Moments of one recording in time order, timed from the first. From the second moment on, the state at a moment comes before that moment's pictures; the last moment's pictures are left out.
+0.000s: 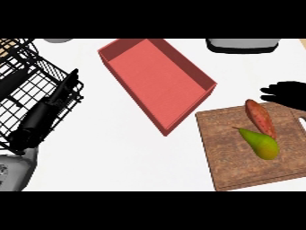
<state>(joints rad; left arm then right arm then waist) -0.21 0.41 -0.16 -1.51 0.04 -0.05 -0.11 -0.38 -0.98 0.27 -1.51 0.65 0.52 -0.50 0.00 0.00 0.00</state>
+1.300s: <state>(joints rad) -0.22 0.31 -0.05 -1.52 -0.07 -0.16 -0.08 -0.38 -0.68 0.20 -1.27 1.06 0.41 -0.60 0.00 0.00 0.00</state>
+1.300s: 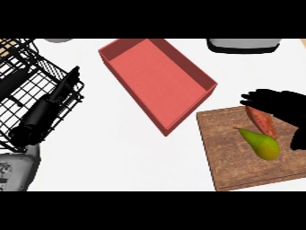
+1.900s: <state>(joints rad) -0.22 0.28 -0.01 -1.54 -0.09 -0.20 -0.07 -0.45 -0.59 0.16 -1.05 1.20 0.31 -0.63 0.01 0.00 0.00</state>
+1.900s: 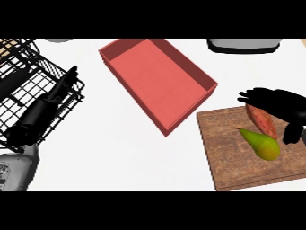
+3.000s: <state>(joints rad) -0.22 0.25 0.00 -1.53 -0.13 -0.24 -0.08 -0.56 -0.24 0.14 -1.01 1.24 0.10 -0.57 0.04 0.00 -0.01</state>
